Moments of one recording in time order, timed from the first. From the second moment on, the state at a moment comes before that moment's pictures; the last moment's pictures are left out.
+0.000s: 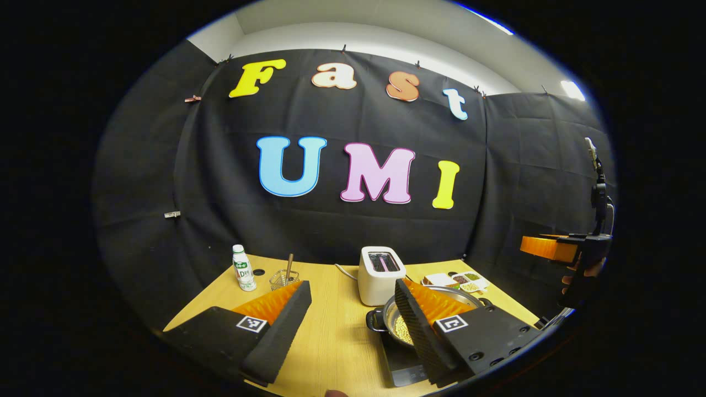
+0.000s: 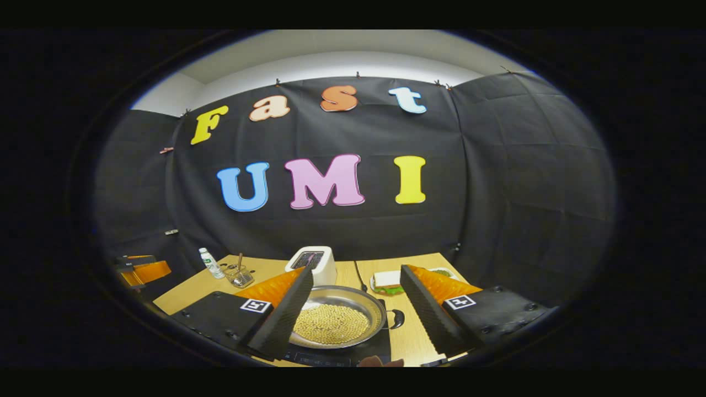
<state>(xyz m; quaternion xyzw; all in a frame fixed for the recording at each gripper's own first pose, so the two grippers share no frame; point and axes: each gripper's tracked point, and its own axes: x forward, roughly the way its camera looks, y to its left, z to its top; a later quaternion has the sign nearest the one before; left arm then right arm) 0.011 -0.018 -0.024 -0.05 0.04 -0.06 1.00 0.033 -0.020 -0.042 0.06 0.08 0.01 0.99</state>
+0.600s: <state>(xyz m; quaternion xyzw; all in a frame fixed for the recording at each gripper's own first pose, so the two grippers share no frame) -0.066 0.036 0.009 -0.02 -0.01 0.00 1.00 -0.025 0.015 0.002 0.01 0.02 0.03 1.00</state>
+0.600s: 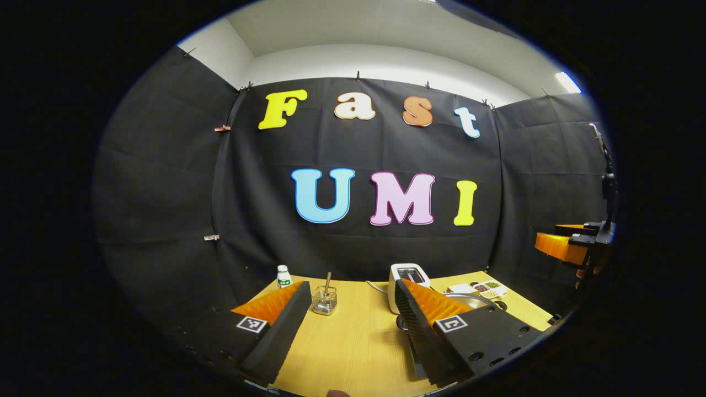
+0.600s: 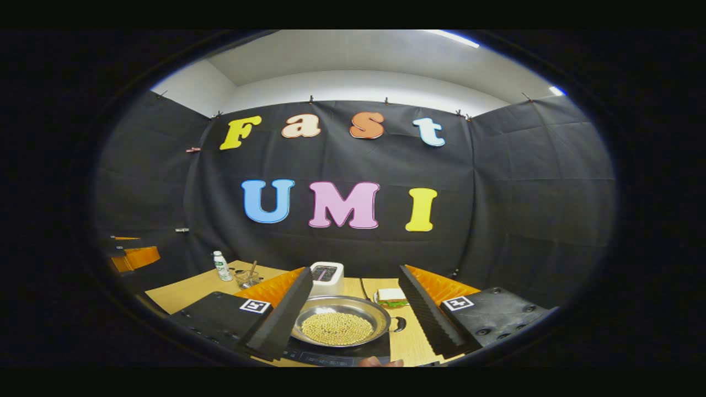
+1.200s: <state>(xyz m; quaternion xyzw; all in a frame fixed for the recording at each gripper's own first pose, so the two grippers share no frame) -0.091 0.046 0.012 -0.03 -0.02 0.00 1.00 -0.049 0.014 0.007 -0.01 0.01 0.00 1.00</state>
